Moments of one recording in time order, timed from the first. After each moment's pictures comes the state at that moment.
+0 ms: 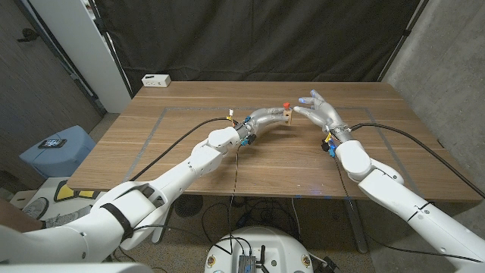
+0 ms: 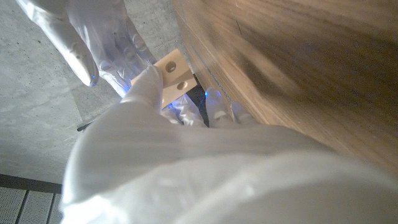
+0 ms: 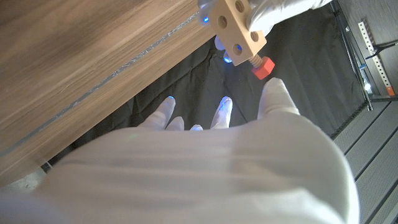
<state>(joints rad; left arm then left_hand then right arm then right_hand) 0.52 0.24 0.72 -1.03 -0.38 -0.26 -0.27 0.95 0.12 0.32 -0.16 0.20 0.72 -0.20 0.22 0.22 0.72 -0.23 0.22 0.60 0.39 -0.04 0.27 0.27 0.09 0.10 0.22 0.19 -1.06 -0.73 -0.39 -1.87 0.06 -0.06 -0.36 0.78 0.00 0.17 -0.12 0.18 0.41 -0.13 0.46 0.20 -0.04 -0.11 0.18 0.19 -0.04 -0.02 0.19 0.20 0.24 0.03 0.19 0.17</state>
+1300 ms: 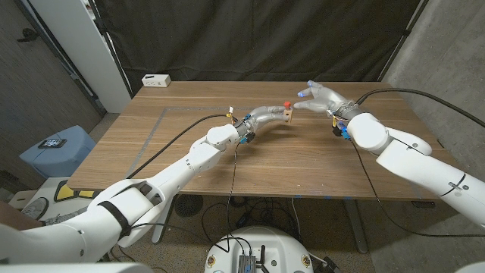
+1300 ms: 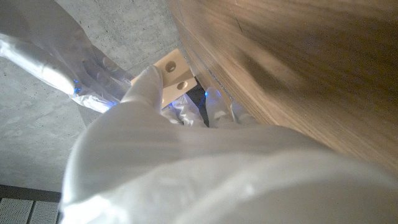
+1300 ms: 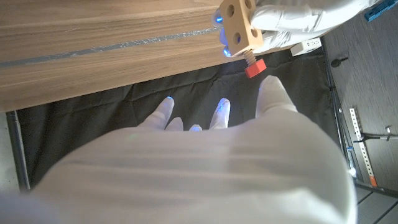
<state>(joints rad) 0.50 0.26 0.73 -1.04 -0.35 -0.26 -0.28 0.95 0.12 0.32 -0.16 0.20 0.72 -0.20 0.23 0.22 0.72 -0.23 0.22 0.60 0.39 -0.04 0.27 0.27 0.09 0.10 0.22 0.19 -0.94 -0.98 -0.41 -2.19 0.01 -0.51 -0.13 0.82 0.00 0.20 -0.15 0.20 0.40 -0.10 0.44 0.20 -0.05 -0.09 0.19 0.19 -0.05 0.01 0.19 0.19 0.22 0.05 0.19 0.17</state>
